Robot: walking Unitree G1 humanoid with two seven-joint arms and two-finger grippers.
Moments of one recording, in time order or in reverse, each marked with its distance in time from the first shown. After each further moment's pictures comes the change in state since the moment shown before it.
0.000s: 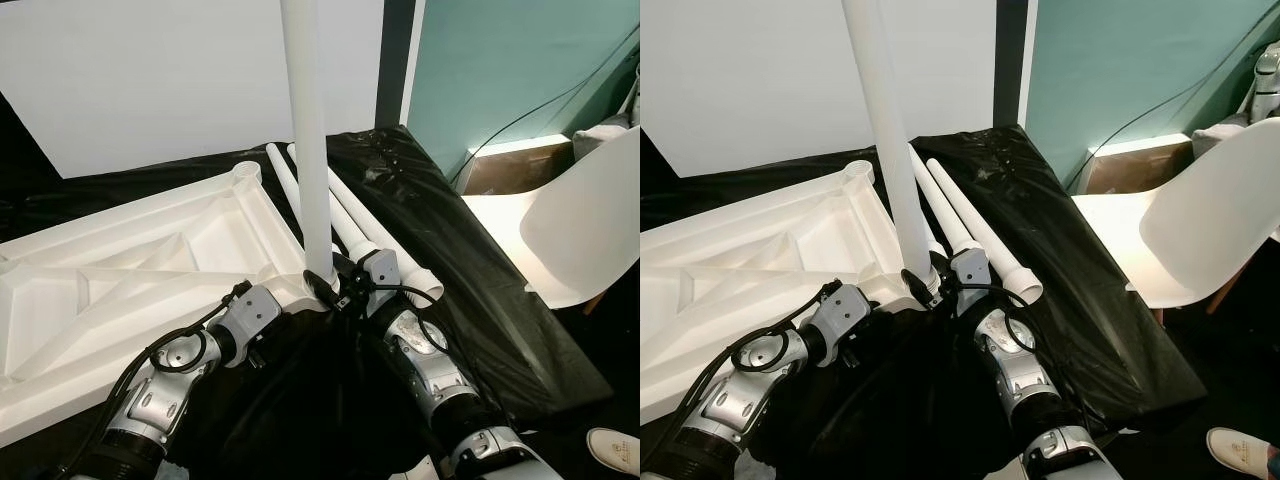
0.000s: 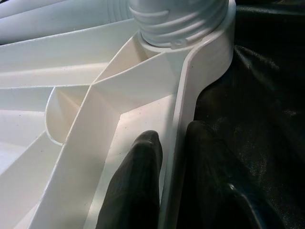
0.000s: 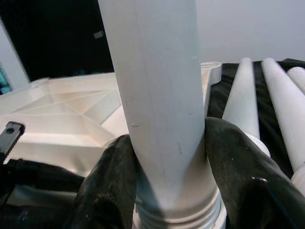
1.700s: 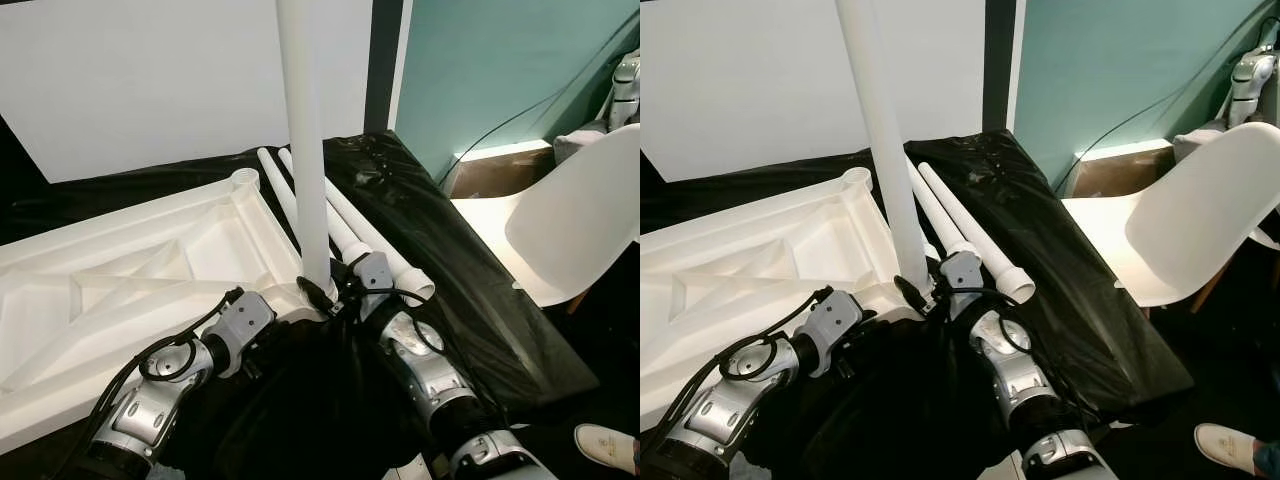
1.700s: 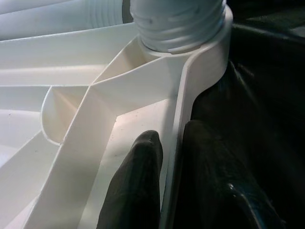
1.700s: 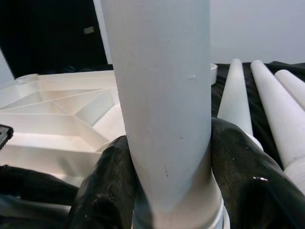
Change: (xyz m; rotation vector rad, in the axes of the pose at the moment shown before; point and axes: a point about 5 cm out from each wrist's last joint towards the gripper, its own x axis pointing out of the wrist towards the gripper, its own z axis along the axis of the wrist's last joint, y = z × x) left arm -0.008 -0.007 -0.001 -0.075 -0.009 -0.041; right arm 0.008 0.011 0.000 -0.007 0.016 -0.037
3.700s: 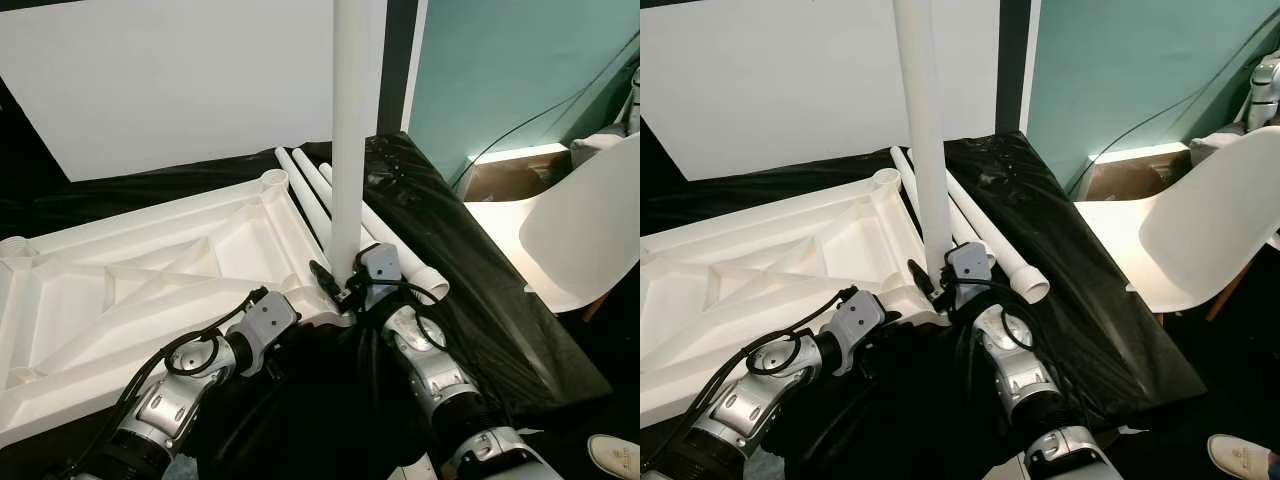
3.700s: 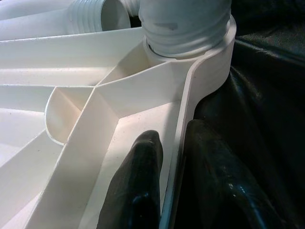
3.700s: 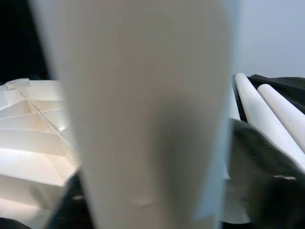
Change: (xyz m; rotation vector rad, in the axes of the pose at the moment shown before) left arm 0.020 -0.015 0.009 0.012 -0.050 -0.088; right arm -0.005 -0.019 0.006 -0.052 -0.001 -0.081
